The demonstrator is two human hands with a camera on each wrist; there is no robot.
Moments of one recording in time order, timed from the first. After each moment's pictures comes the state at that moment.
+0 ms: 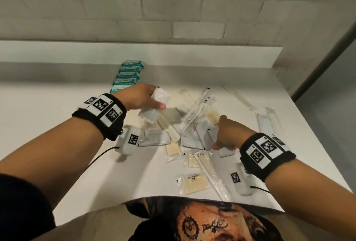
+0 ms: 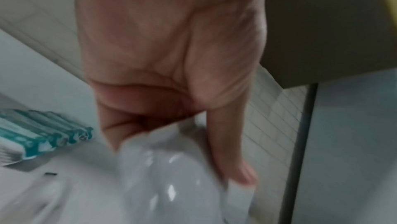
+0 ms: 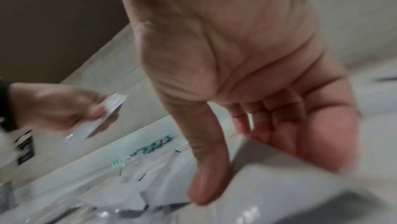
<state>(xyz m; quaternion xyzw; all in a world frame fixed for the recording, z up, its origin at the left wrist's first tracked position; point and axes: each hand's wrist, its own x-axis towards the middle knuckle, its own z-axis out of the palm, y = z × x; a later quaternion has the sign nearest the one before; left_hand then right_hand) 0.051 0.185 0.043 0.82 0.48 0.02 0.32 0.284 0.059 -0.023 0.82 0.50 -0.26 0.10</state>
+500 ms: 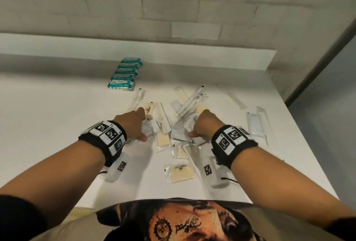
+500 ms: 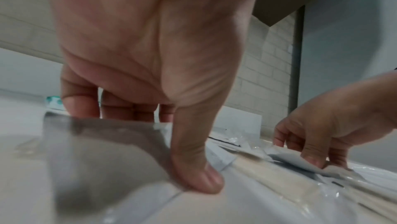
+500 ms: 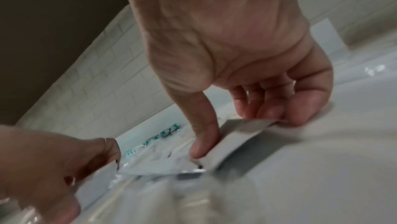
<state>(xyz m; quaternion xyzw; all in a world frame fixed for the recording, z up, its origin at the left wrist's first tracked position) 0.038 0.131 -0.027 0.80 0.56 -0.16 0.16 0.259 0.068 -0.028 0.84 0.46 -0.29 -0.03</state>
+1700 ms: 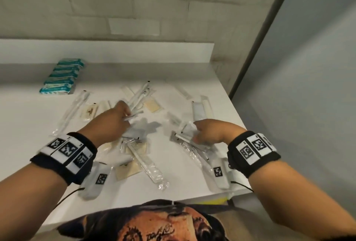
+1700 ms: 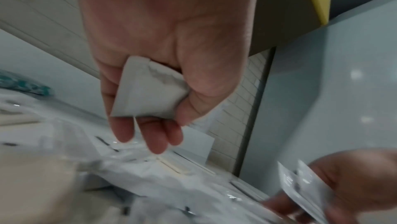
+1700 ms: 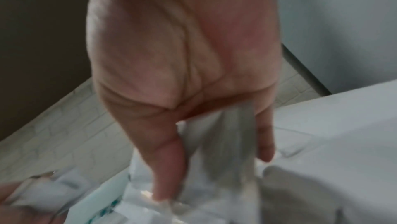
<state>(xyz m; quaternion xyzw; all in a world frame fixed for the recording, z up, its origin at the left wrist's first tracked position) 0.129 0.069 -0.011 0.84 0.47 0.08 0.26 0.383 -0.061 0.012 0.76 0.57 -0.32 0.06</state>
